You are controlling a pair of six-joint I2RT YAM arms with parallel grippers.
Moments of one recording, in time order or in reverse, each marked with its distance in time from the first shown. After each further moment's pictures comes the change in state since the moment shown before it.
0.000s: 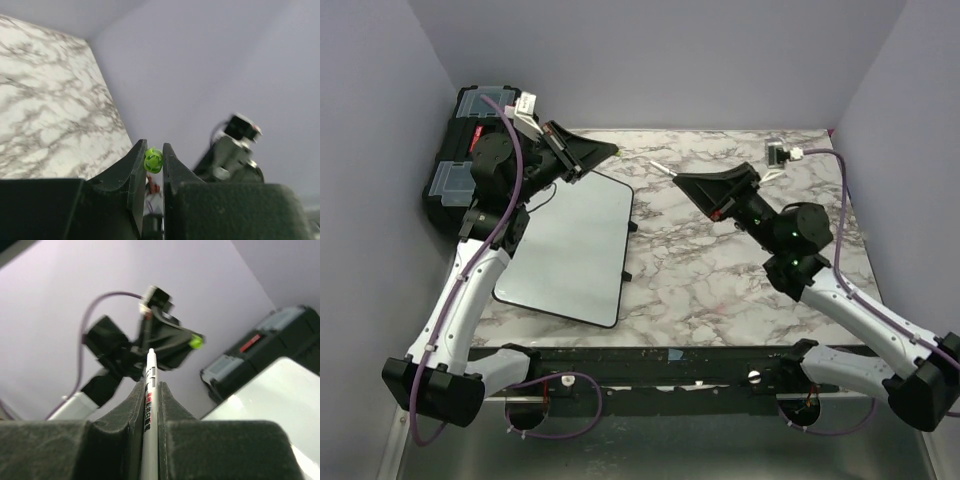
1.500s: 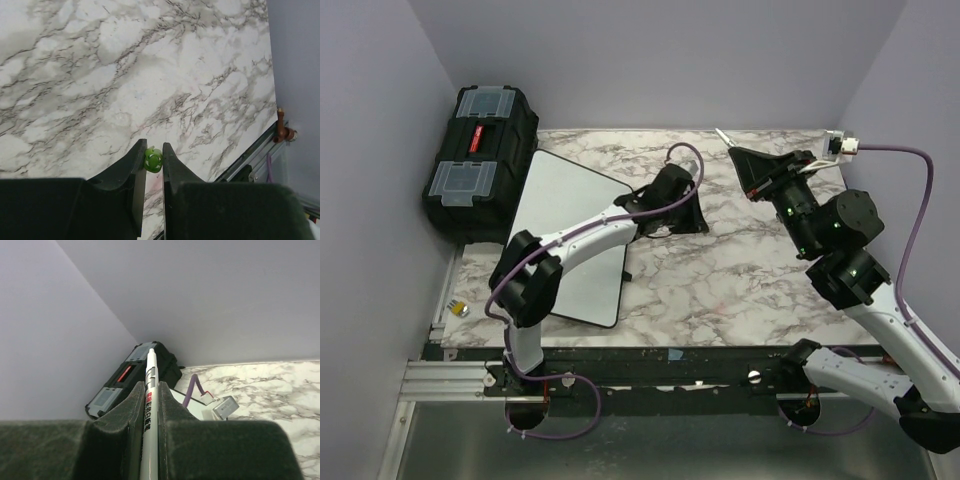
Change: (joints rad) left arm -0.502 0.665 0.176 -0.245 -0.456 0.345; right arm -0.001 -0.183 0.265 -0.618 0.502 -0.386
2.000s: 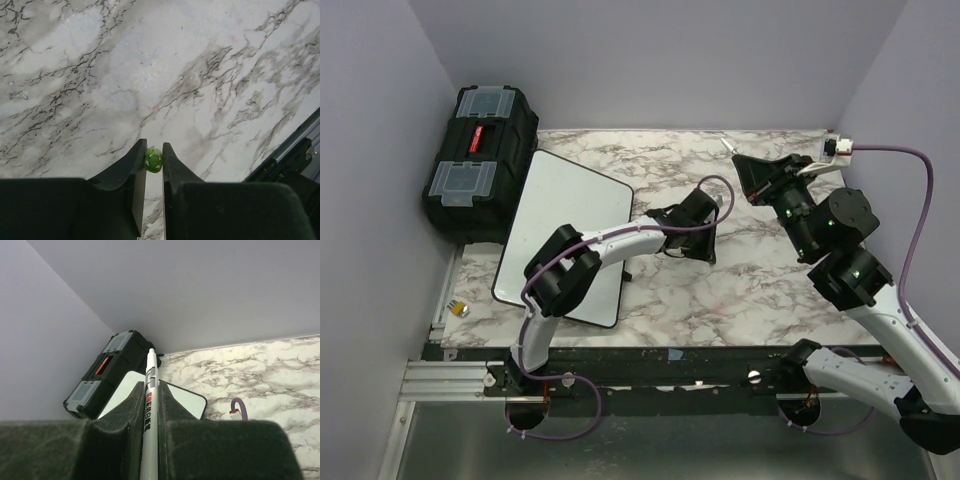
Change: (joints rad) left arm -0.108 0.238 0.112 -0.076 0.039 0.126; right arm 0.000 -0.003 0.009 -0.120 0.092 -0.013
